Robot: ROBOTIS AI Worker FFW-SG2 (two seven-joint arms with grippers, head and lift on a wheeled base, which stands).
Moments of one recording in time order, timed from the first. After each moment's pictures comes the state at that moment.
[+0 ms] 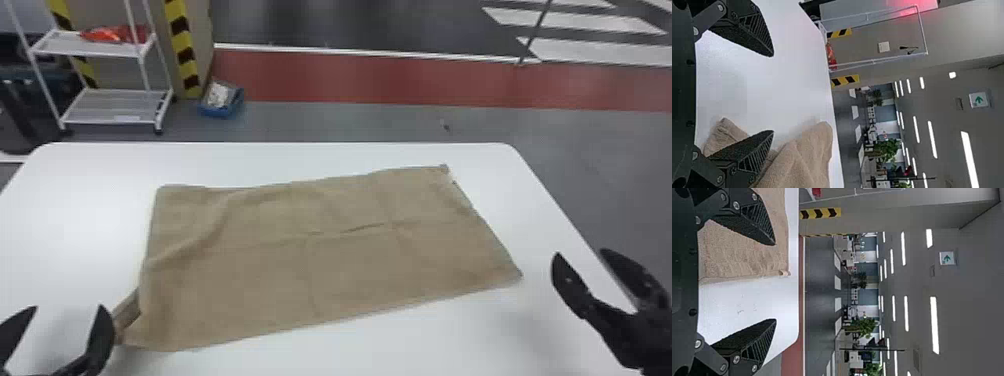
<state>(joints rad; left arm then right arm) 0.60 0.23 0.10 -1.72 0.09 -0.32 0.09 0.50 -0.17 -0.48 -1.82 -0.39 -0.12 0.54</state>
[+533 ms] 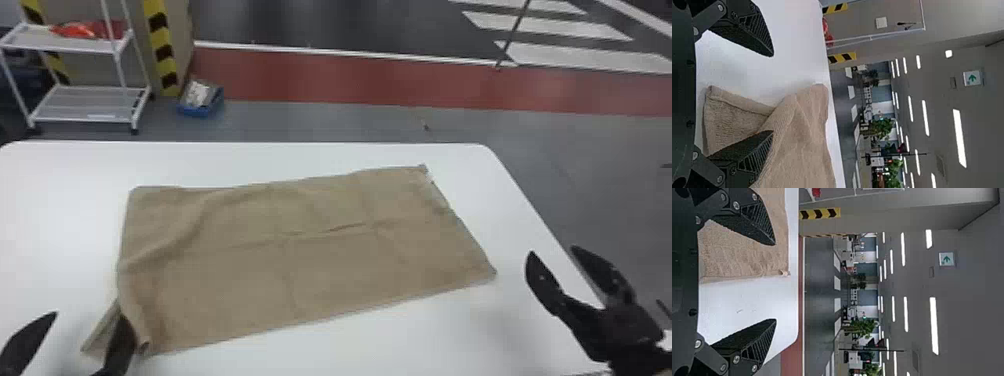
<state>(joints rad) 0.61 0.23 0.00 -1.73 0.04 -0.35 0.10 0.51 -0.17 -0.49 -1.82 -0.39 -0.13 0.54</state>
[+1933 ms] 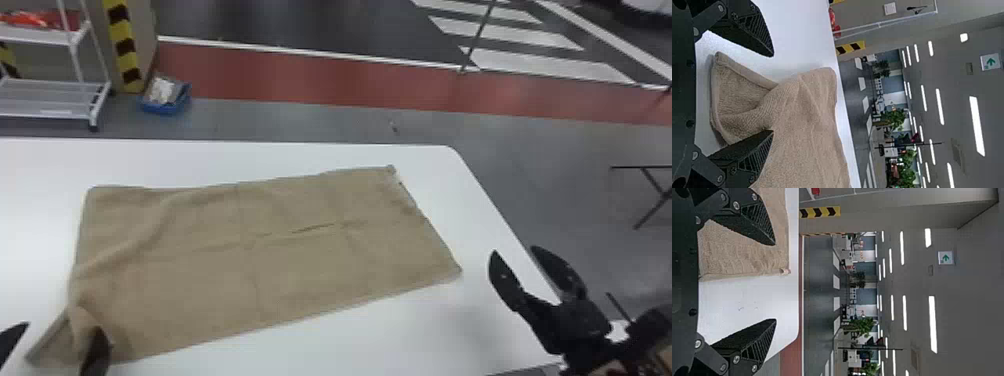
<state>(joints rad) 0.64 0.23 -0.04 -1.82 0.00 -0.23 0.11 0.50 -0.17 -0.49 -1.79 -0.39 -0.15 0.55</state>
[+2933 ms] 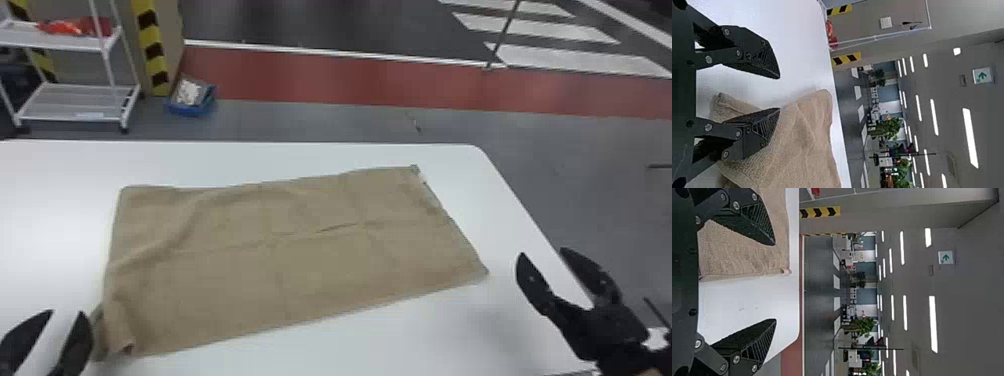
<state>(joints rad) 0.67 0.24 0.05 -1.83 0.06 -0.27 0.07 0.49 -0.16 -0.48 -1.78 -0.39 -0.15 0.55</state>
